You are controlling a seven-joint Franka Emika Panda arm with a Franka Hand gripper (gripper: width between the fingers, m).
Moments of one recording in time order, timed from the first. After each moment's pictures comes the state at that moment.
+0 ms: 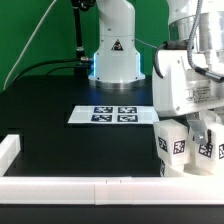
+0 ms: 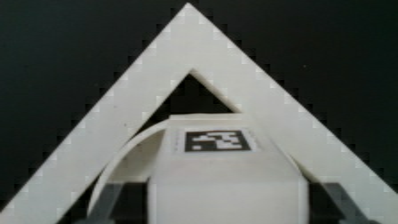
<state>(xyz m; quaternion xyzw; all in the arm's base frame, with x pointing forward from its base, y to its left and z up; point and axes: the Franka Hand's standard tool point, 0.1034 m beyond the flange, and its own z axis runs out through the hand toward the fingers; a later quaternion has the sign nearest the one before) 0.633 0.105 0.073 -0.35 0.92 -0.01 0.17</state>
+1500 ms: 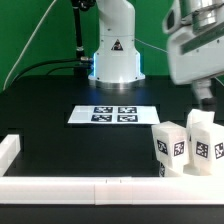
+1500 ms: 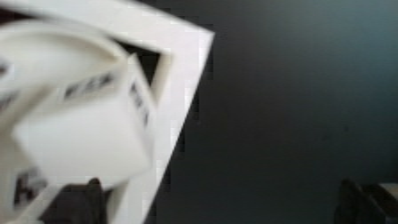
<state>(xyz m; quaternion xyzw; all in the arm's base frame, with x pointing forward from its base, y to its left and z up) 0.658 0.102 0.129 -0.88 0.45 -0.13 0.13</state>
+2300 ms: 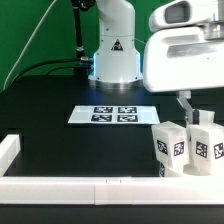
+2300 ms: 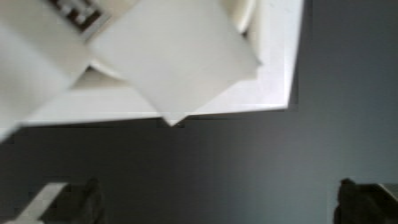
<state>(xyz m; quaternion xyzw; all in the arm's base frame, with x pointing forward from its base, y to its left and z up) 0.664 0.107 0.107 -0.99 -0.07 -0.09 0.01</state>
